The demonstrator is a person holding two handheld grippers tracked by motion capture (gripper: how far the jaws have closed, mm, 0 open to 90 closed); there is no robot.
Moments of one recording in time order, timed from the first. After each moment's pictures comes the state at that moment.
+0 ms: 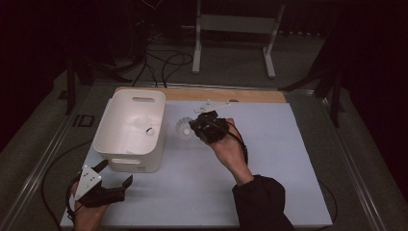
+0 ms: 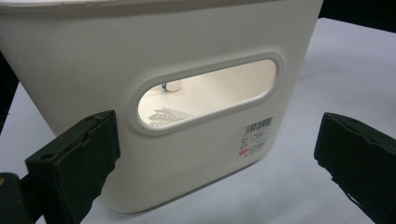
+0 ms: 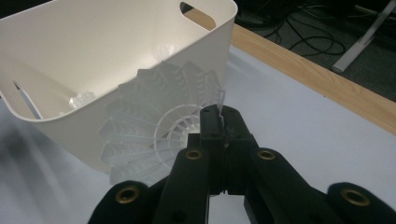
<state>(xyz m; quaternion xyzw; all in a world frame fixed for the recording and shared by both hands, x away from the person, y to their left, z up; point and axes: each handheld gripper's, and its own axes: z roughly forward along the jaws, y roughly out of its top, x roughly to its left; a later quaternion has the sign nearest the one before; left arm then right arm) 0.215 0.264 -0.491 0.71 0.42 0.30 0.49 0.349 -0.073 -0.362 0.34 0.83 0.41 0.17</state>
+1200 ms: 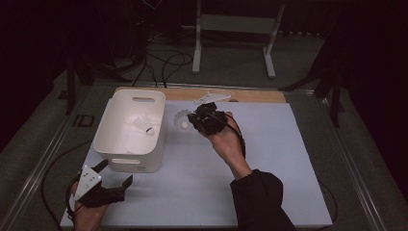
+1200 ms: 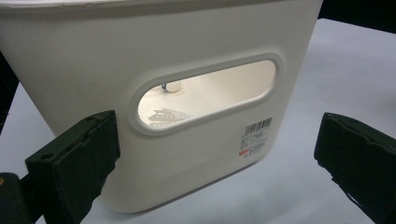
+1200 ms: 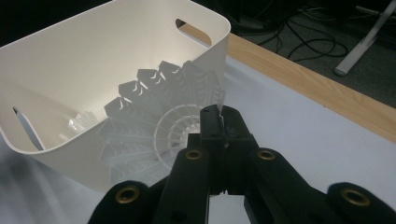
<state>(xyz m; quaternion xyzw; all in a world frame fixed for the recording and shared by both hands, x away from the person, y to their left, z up) 0.215 0.264 -0.491 0.71 0.42 0.30 0.49 0.365 -0.069 -0.354 0.36 0.81 0.43 0.17</state>
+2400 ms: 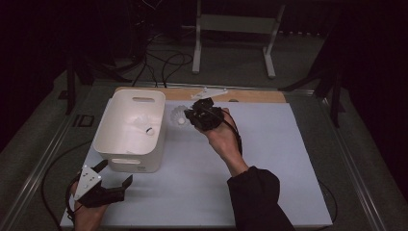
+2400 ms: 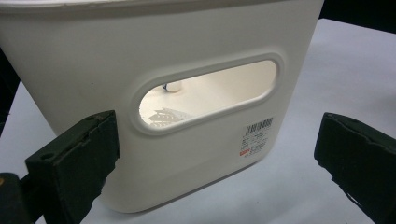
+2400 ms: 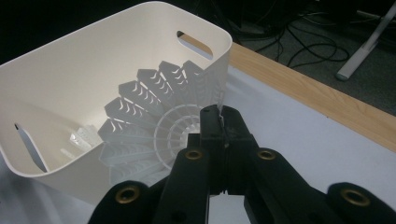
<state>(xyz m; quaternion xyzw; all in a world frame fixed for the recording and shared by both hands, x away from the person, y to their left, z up) 0.215 0.265 -0.491 0.71 0.42 0.30 0.49 0.373 -0.060 -0.348 0.36 0.81 0.44 0.16</state>
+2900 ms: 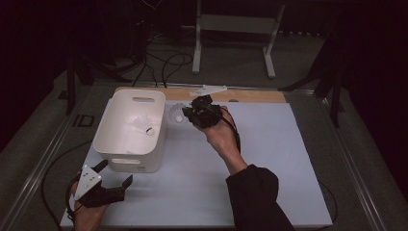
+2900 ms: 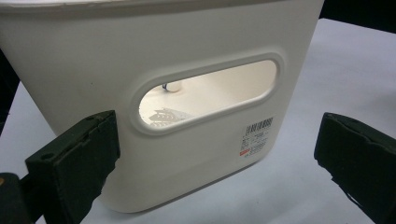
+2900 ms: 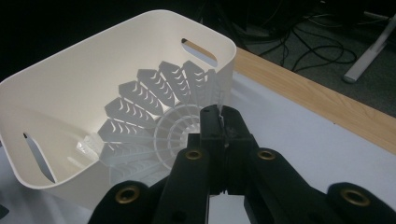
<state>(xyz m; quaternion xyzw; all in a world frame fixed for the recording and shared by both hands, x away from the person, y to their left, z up) 0.215 0.265 -0.491 0.71 0.42 0.30 0.49 0.379 -0.057 -0.345 0.36 0.80 0.45 0.16</state>
